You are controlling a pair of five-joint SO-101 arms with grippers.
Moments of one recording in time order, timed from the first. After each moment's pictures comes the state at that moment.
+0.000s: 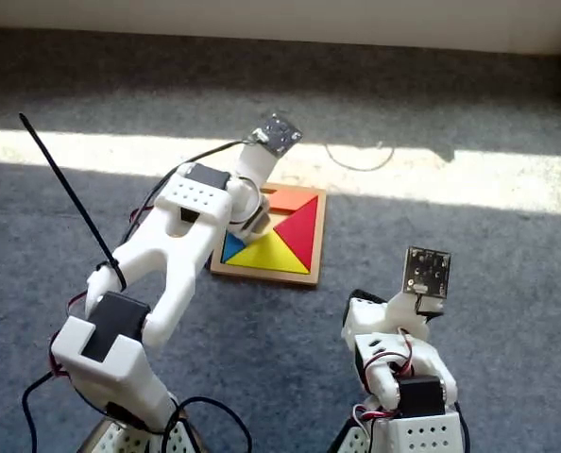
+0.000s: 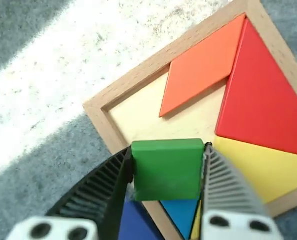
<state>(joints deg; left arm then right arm) 12.6 10.6 16.8 49.0 -16.3 -11.4 -104.1 95.9 60.6 -12.4</state>
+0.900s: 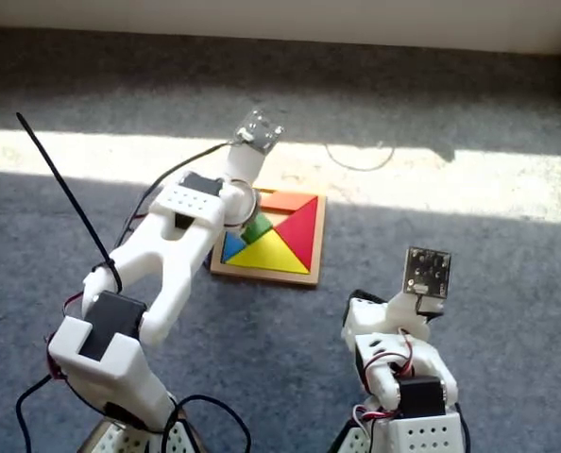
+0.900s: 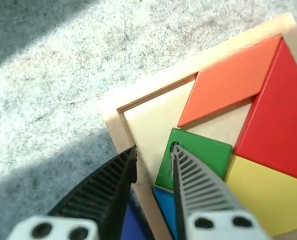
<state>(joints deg) 10.9 10.6 22.6 39.3 -9.5 -11.4 -104.1 95.9 60.6 -12.4</state>
